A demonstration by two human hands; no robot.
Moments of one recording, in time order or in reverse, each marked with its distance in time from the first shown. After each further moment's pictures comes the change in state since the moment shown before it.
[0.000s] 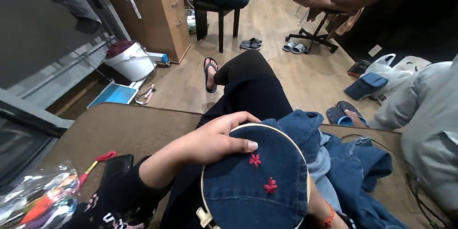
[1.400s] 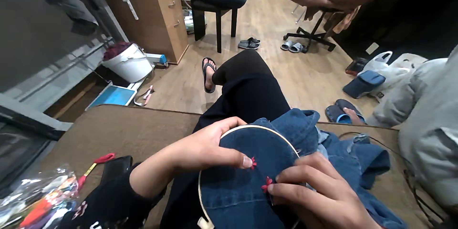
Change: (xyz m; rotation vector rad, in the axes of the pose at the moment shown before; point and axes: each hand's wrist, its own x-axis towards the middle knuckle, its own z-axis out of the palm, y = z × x) left_hand -0.012 -0.008 0.001 -0.112 -0.026 -0.002; right_hand -0.004 0.001 -0.033 -0.890 -0.182 -0.885
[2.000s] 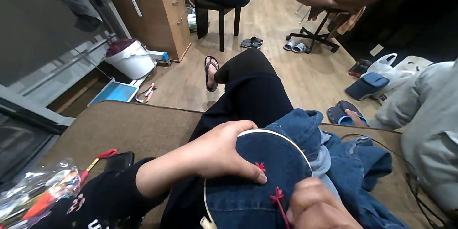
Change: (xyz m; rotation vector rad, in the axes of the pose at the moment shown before) left_hand 0.007 0.015 0.016 0.339 0.070 -0.110; right_hand 0.011 -0.047 0.011 0.532 0.170 0.054
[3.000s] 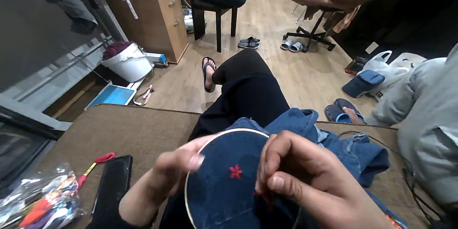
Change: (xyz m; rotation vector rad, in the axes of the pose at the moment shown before) left_hand -0.035 -0.080 0.005 -0.801 -0.131 0.508; right_hand 0.056 0.018 -0.014 0.447 -0.174 0.326
